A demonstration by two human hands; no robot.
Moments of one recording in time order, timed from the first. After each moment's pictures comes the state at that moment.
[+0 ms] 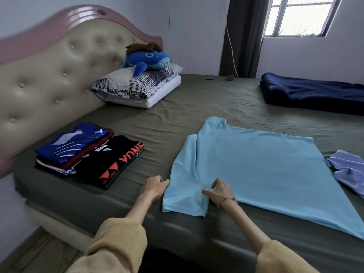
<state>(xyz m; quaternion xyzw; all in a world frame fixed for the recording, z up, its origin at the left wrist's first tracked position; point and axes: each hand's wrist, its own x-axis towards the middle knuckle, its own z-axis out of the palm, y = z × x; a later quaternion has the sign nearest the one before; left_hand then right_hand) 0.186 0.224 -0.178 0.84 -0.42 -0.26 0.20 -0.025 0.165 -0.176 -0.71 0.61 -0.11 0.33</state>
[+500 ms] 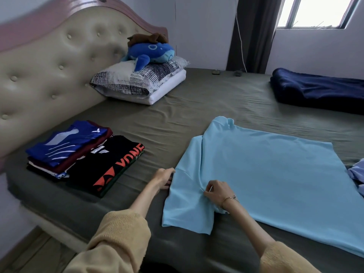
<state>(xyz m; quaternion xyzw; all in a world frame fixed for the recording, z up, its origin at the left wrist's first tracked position) 0.197 0.156 -0.176 0.75 -0.26 -0.46 0.40 0.001 0.118 -0.182 -0.78 0.55 -0.04 0.31</state>
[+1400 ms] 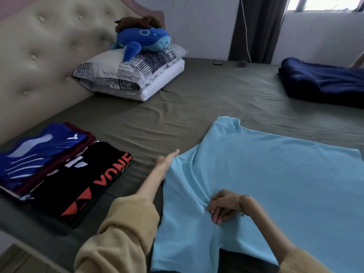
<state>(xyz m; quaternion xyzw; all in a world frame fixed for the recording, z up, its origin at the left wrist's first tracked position) 0.236 0.024 -0.197 0.74 -0.19 -0.45 0.47 0.005 0.035 -0.181 -0.64 0.48 0.14 0.58</state>
